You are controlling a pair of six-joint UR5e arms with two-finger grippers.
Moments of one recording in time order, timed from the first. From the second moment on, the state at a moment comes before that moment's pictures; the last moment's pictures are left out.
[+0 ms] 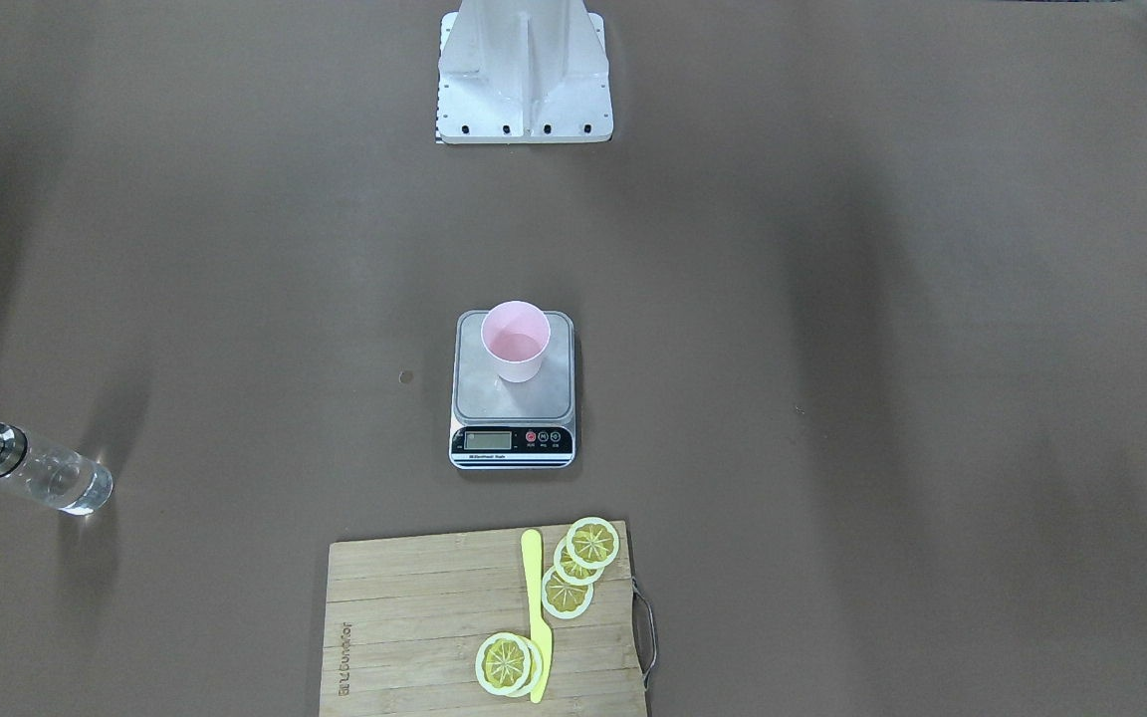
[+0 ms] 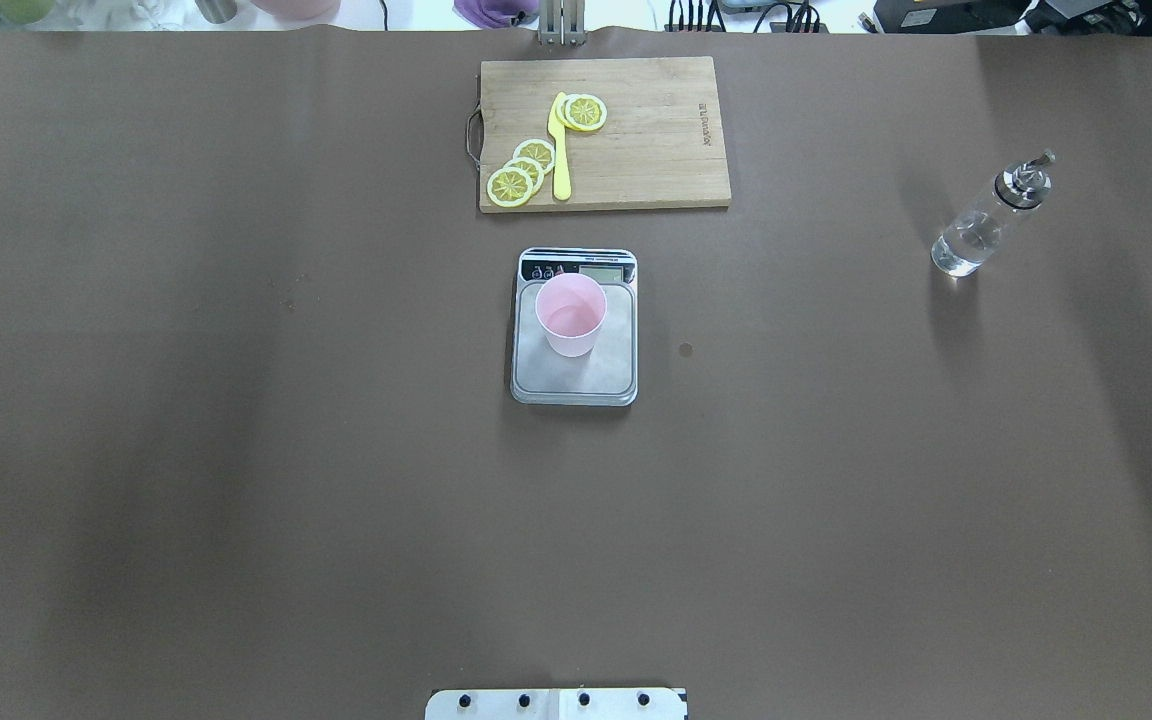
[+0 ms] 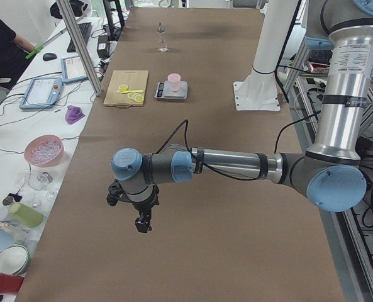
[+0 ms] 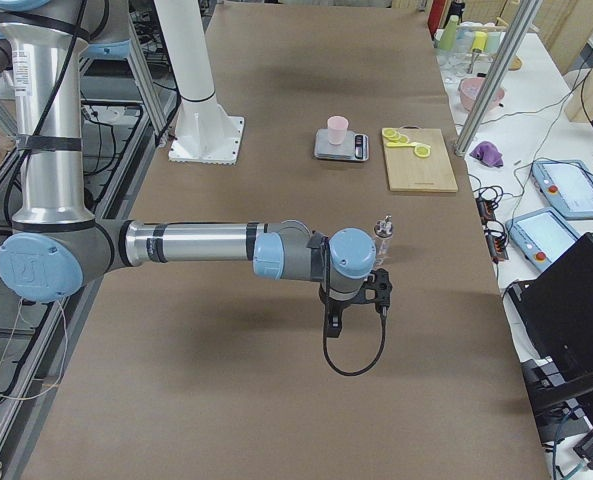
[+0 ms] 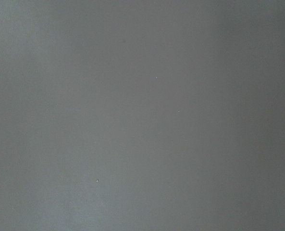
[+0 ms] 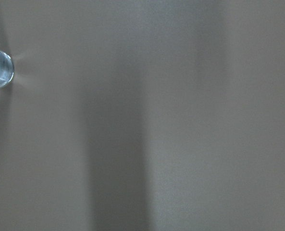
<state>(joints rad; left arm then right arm) -1.61 -1.67 -1.55 -1.37 -2.28 0.26 1.56 -1.59 1.65 -1.66 2.45 0.00</state>
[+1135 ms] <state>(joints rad) -1.63 -1.63 -1.60 -1.37 -2.28 0.26 1.56 -1.58 1.65 -1.66 2.45 0.00</state>
